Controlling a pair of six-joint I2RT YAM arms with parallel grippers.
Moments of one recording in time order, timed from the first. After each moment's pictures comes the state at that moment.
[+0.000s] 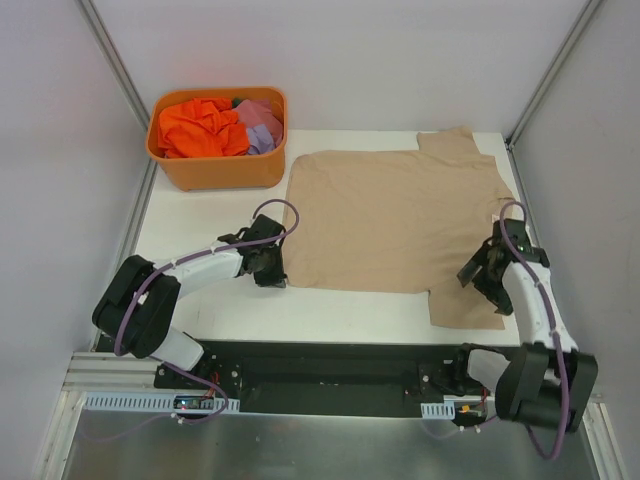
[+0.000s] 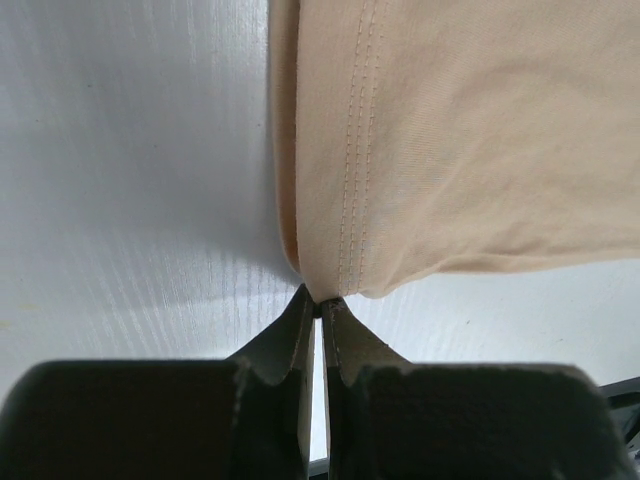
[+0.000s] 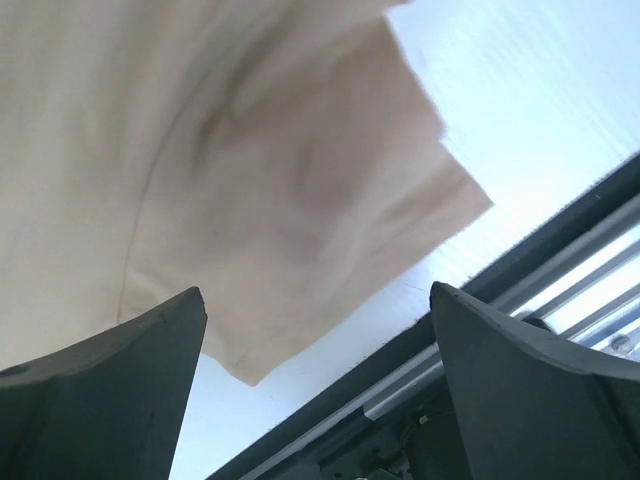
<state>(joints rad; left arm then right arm) -0.56 1.48 0.75 -0.42 0.08 -0.72 -0.15 1.17 0.78 -0.95 0.24 0.56</state>
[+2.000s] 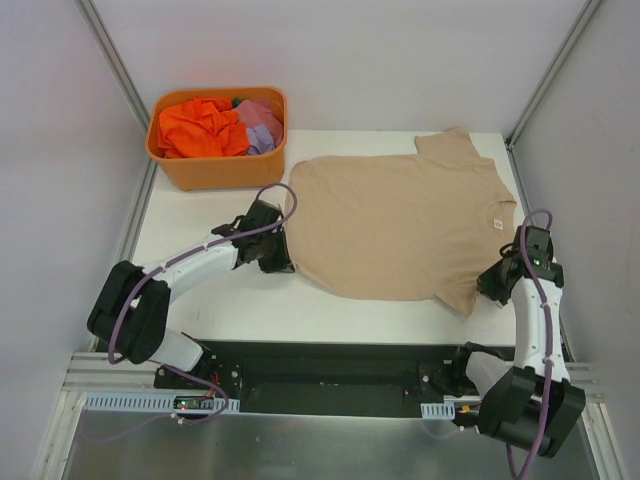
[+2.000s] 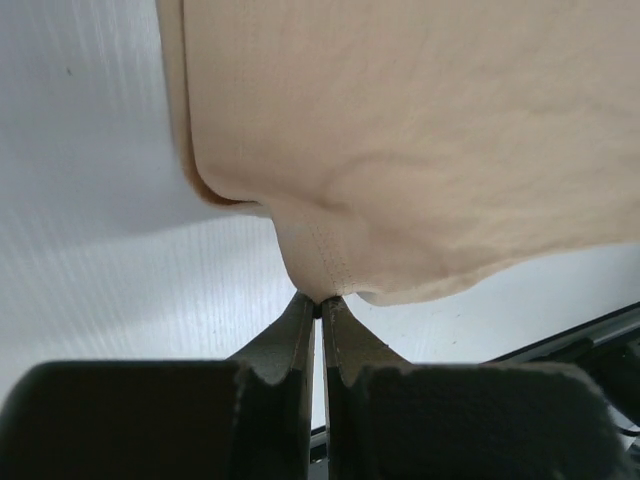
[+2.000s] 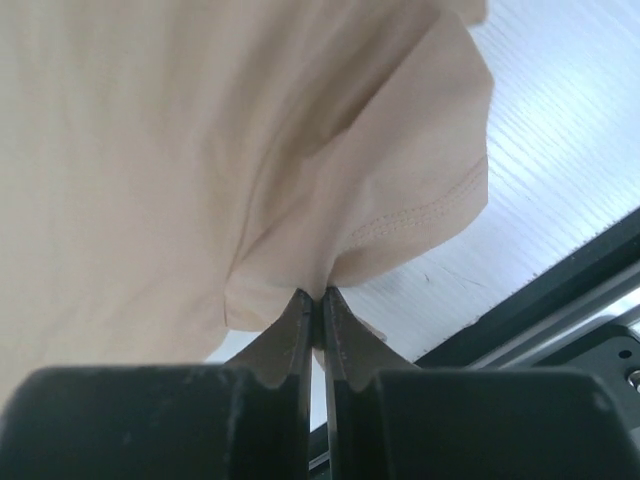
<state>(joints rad) -0.53 1.43 0.82 -0.42 0.17 -0.72 -0.32 0.93 0.72 -0.93 0.04 0.59</state>
